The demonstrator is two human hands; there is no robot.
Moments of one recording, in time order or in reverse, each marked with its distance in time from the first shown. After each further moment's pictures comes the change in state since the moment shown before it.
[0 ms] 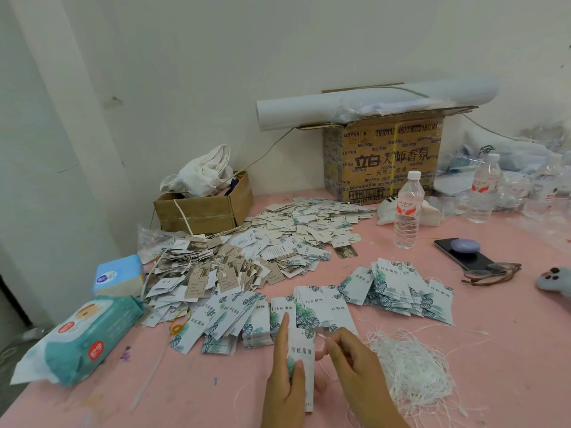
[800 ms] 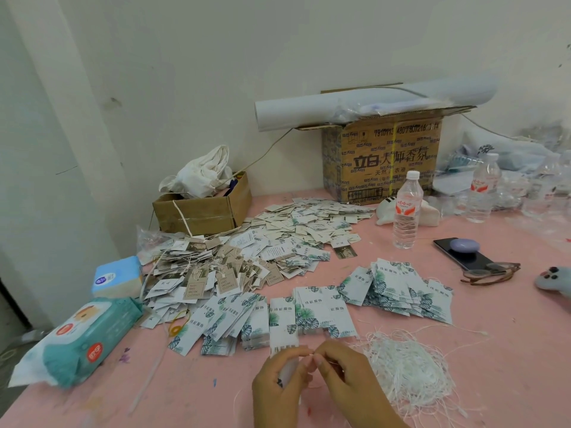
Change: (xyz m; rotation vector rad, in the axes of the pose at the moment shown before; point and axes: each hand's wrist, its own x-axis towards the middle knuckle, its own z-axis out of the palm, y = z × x) left_hand -0.003 0.015 -0.001 -0.144 0.213 -0.048; right_hand 0.004 0.015 0.000 -0.173 -0.170 -0.188
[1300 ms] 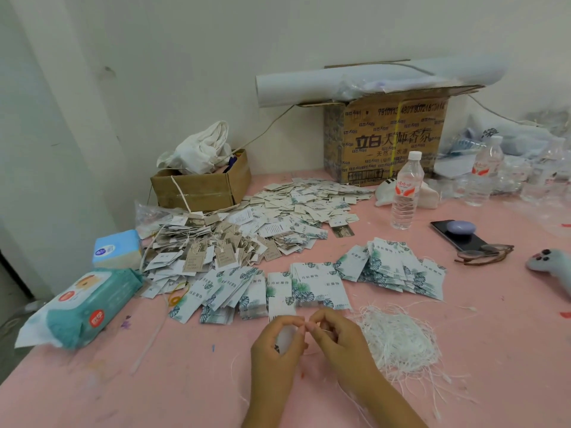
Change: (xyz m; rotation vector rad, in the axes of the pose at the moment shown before) left_hand 0.000 -0.005 0.002 0.123 -0.001 0.030; right_hand -0.003 -0.004 0.003 0.206 0.044 0.206
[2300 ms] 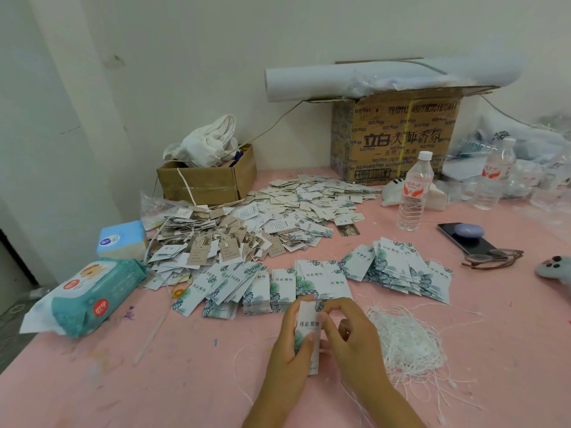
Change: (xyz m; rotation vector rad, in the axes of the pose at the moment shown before) left_hand -0.002 -0.007 0.006 -0.129 -0.296 -0.041; right_hand -0.002 -0.002 -0.001 -0.143 0.201 -0.102
